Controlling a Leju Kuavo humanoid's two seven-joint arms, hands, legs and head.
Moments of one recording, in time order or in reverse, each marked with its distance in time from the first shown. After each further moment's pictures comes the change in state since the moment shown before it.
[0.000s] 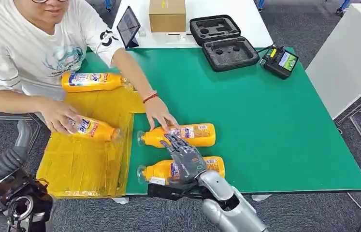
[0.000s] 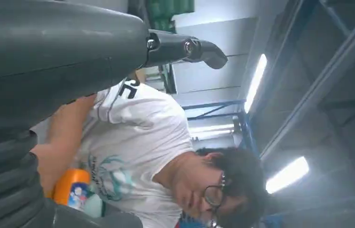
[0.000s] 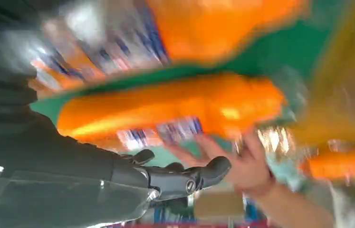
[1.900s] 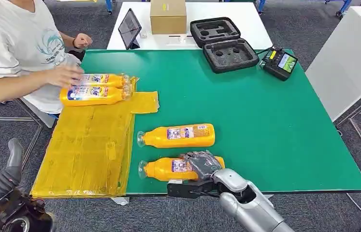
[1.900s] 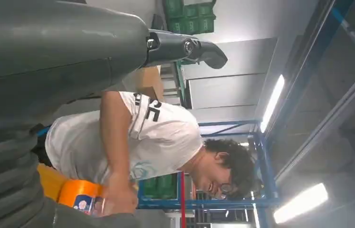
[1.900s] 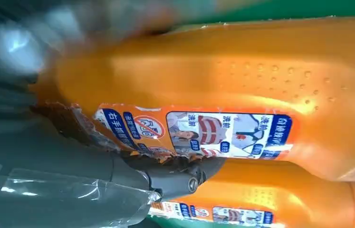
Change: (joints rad) left arm 0.121 -0.088 0.050 -0.090 0.054 0.003 0.000; right arm -0.043 -0.137 0.028 0.059 -0.052 0.232 0.068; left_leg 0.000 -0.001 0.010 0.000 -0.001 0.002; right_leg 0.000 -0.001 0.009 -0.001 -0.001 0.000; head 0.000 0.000
